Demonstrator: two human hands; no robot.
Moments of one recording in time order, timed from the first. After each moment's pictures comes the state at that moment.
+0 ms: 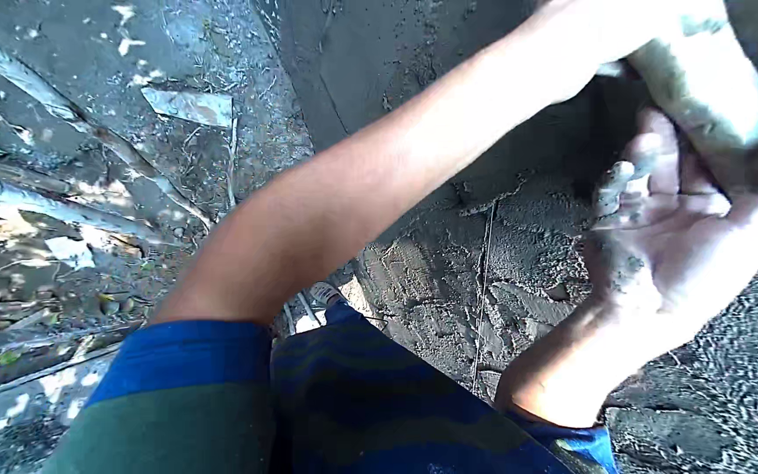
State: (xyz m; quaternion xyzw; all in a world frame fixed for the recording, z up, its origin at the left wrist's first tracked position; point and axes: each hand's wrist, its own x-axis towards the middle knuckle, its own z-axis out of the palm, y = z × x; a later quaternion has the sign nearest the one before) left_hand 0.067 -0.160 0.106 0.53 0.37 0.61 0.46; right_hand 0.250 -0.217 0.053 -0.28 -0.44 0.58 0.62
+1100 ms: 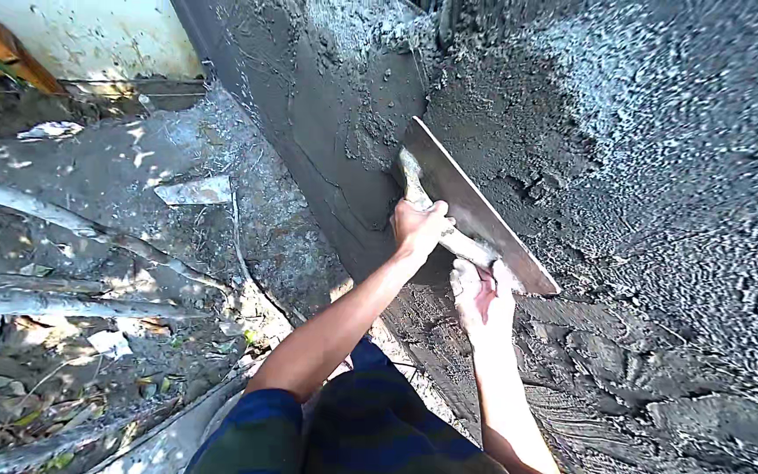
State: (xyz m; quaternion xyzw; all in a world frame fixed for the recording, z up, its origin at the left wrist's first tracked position) left_hand 0.126 -0.158 -0.088 0.27 0.58 0.61 0.46; right_hand 0.270 -0.227 -0.126 -0.32 -0.18 0.69 0.63
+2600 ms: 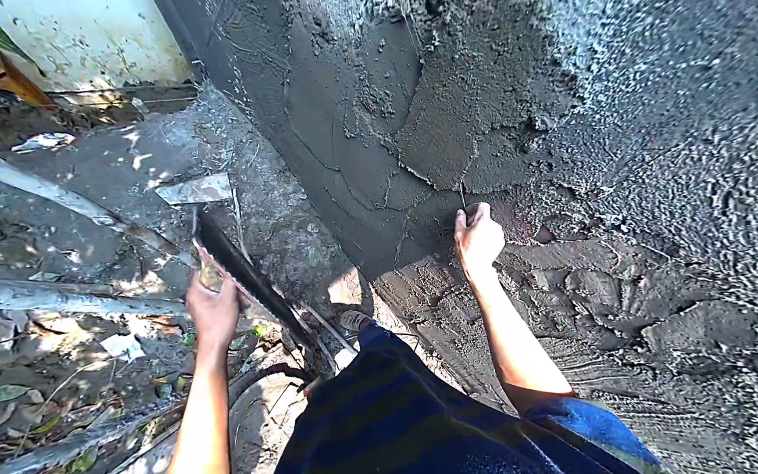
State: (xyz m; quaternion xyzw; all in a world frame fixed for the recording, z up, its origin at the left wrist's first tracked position) left_hand -0.130 -0.437 -0.187 0.29 0.78 0.54 0.16; right_hand 0.264 -0.205 -0.151 -0.72 -0.66 0.04 0.23
